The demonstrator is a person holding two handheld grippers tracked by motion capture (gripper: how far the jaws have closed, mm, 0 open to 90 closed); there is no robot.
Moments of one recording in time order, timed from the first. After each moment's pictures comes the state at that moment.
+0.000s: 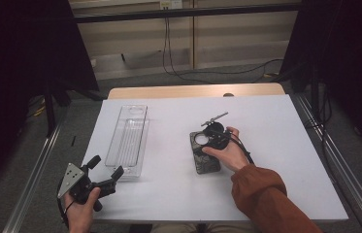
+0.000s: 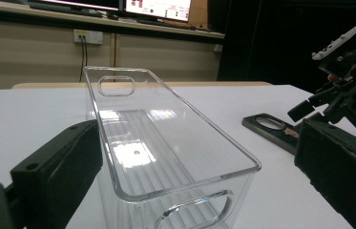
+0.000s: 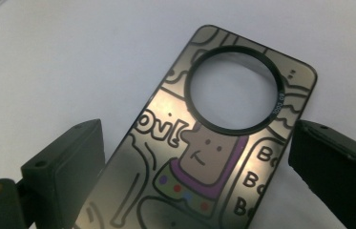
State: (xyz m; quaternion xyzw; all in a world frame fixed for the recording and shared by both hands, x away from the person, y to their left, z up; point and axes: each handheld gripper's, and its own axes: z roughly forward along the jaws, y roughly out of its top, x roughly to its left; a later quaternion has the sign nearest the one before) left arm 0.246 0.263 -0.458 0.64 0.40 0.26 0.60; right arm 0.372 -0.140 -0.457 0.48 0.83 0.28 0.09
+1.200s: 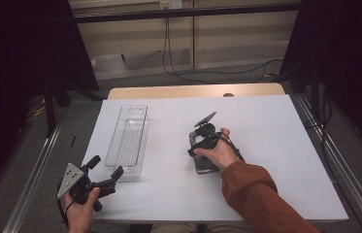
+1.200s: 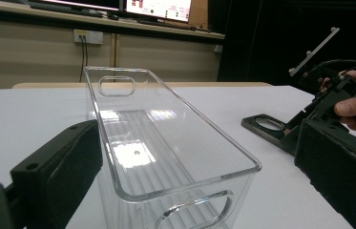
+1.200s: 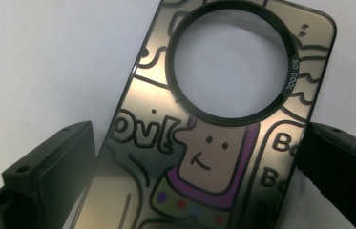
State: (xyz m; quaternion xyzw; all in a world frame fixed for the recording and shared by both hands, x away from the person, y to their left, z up) left arm 0.246 0.264 -0.458 0.64 0.40 0.26 0.60; right arm 0.385 -0.115 -0.471 0.55 0.81 0.18 0.08
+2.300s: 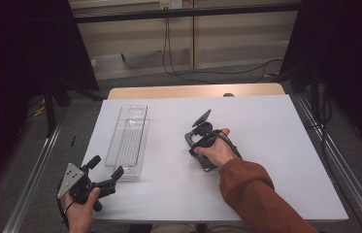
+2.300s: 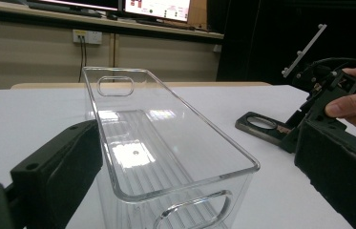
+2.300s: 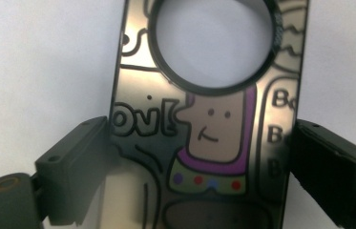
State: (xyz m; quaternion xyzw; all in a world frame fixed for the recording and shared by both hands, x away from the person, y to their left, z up) left arm 0.246 0.263 -0.458 0.64 0.40 0.26 0.61; right arm 0.392 -0.111 -0.466 0.52 0.84 0.13 0.08
